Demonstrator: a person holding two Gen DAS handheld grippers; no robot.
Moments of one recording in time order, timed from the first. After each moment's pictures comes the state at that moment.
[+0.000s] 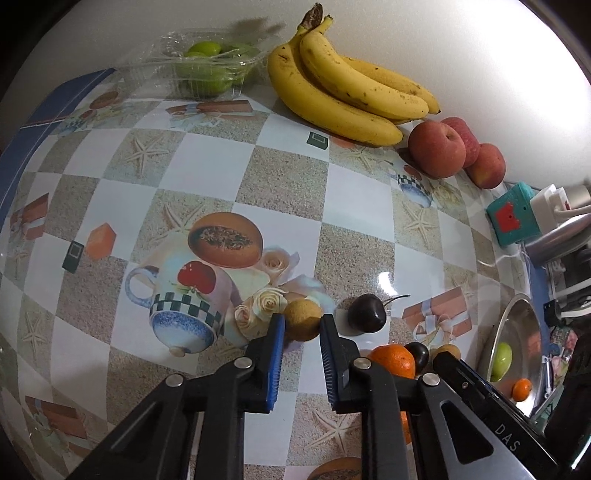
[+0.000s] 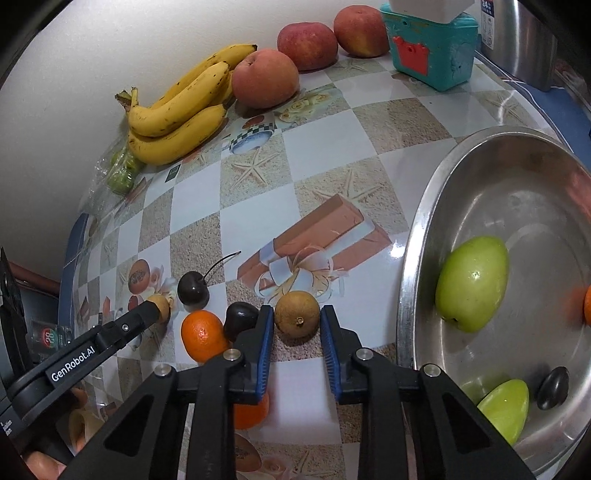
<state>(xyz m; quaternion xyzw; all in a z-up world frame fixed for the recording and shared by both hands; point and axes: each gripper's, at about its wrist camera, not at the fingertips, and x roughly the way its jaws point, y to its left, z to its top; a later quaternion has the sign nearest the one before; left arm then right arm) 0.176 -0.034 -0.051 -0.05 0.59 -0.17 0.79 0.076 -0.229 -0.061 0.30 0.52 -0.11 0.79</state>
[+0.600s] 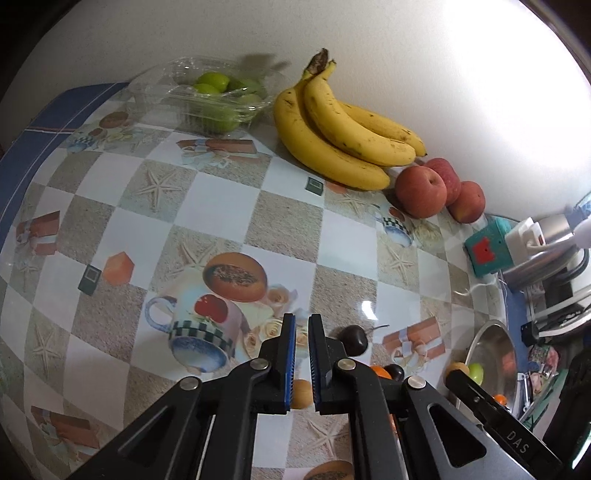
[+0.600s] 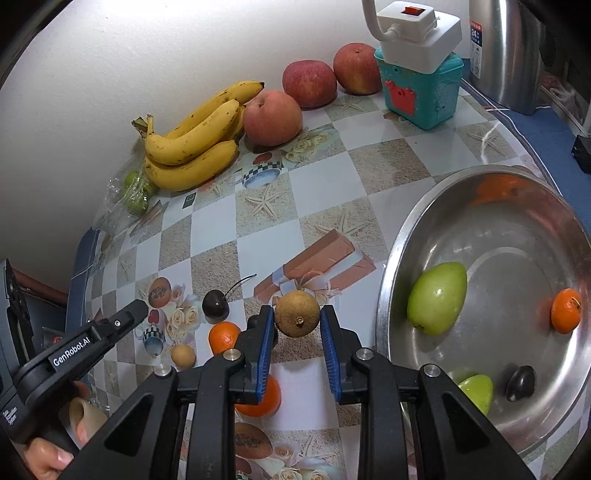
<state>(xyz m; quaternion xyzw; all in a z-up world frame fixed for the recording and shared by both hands) 0.186 -0.011 -0.022 -0.09 0.56 -0.19 0.81 0.067 -0.235 -0.023 0.29 0.50 -0.12 0.81</state>
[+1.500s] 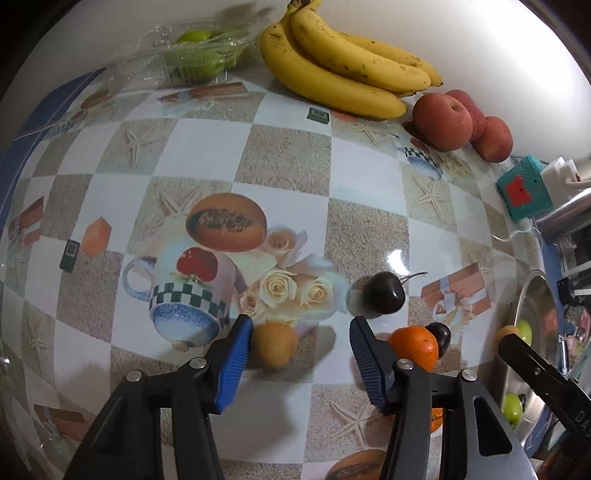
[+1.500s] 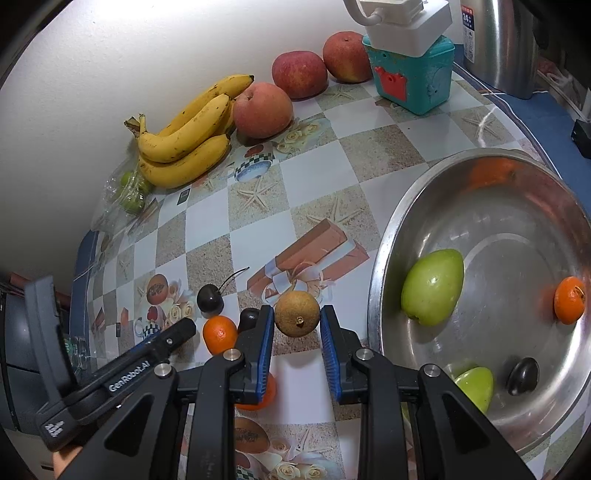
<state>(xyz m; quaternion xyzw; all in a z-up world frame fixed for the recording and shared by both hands) 0.174 -0.039 -0.066 0.00 0.60 -0.17 0.78 0.064 -0.241 -0.027 0.31 0.51 -0.12 0.79</state>
